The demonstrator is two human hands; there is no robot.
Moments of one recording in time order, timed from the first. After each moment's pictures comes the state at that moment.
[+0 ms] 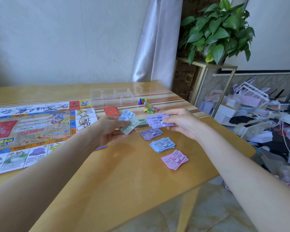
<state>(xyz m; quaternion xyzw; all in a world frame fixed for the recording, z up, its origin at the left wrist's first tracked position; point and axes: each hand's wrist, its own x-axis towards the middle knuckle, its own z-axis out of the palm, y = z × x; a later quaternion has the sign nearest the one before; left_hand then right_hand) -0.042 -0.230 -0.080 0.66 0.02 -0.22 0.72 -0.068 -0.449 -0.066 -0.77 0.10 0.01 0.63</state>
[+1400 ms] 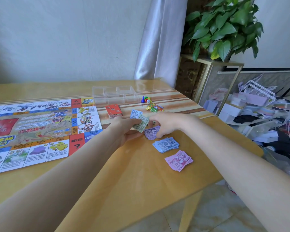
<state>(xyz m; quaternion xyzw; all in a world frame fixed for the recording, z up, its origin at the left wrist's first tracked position) -0.036 -0.265 -0.089 0.64 0.08 -0.19 0.74 -0.037 -0.417 -0.060 -0.98 -0.10 0.16 0.04</state>
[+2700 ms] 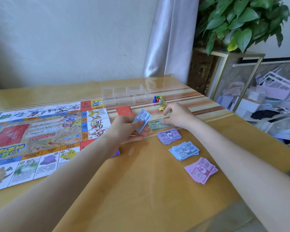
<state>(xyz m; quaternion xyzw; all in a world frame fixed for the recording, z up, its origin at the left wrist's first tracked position) -0.028 -0.230 -0.091 0.73 -0.03 -0.16 0.67 0.009 -0.422 -0.090 -0.96 0.05 -0.03 0.27</state>
